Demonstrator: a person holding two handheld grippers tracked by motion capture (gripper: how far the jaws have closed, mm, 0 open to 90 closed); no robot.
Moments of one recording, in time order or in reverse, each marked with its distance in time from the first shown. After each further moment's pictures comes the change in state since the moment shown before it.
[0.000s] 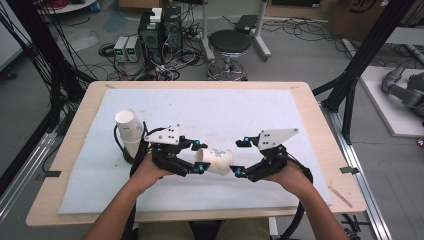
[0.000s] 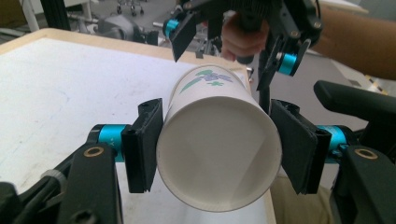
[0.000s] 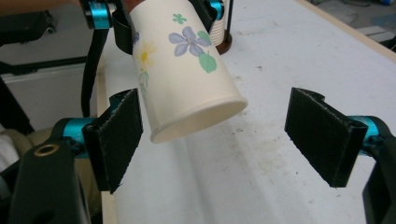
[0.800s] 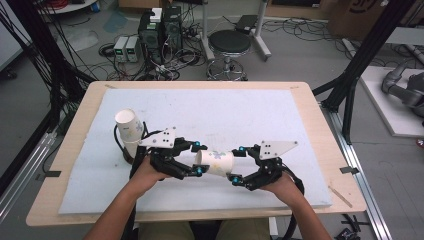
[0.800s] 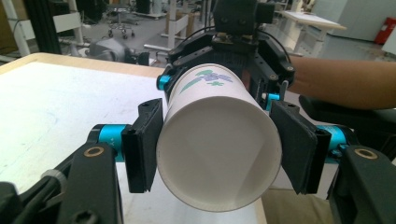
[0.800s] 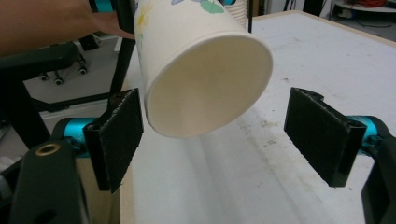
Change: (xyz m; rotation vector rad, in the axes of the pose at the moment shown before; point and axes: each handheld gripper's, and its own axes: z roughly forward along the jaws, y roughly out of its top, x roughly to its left) left arm -0.005 -0.005 -0.003 -0.075 -0.054 0.034; right arm 0.006 -0.037 0.019 -0.159 0.094 0.077
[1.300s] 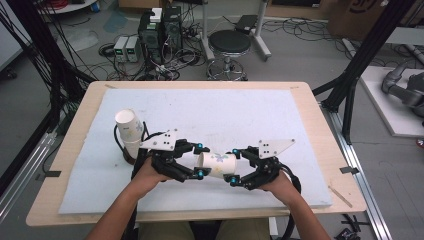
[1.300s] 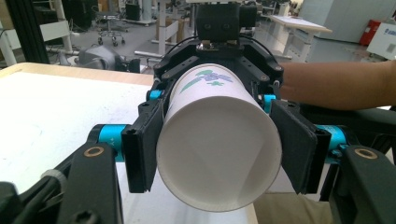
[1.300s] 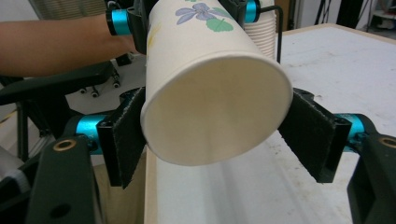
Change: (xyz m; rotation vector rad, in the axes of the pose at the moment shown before) left arm -0.004 -0.001 0.004 -0.025 -0.038 0.019; right arm -0.003 0.000 0.008 -0.063 0.127 0.016
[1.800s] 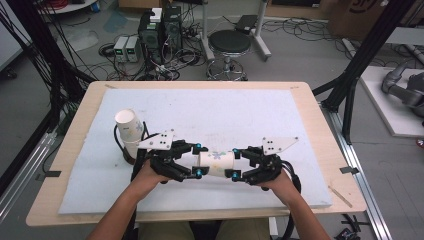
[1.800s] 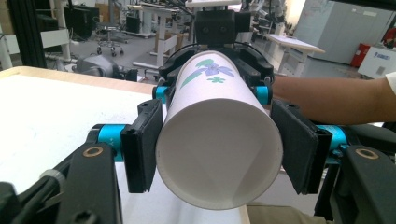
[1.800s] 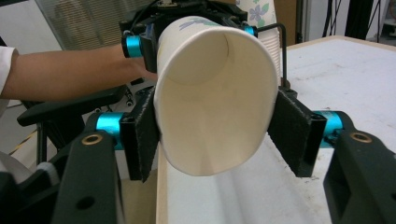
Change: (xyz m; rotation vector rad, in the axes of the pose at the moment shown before) left arm 0.003 -0.009 -0.003 -0.061 0.000 -0.045; right arm -0.005 0.000 -0.005 -0.073 0.050 0.052
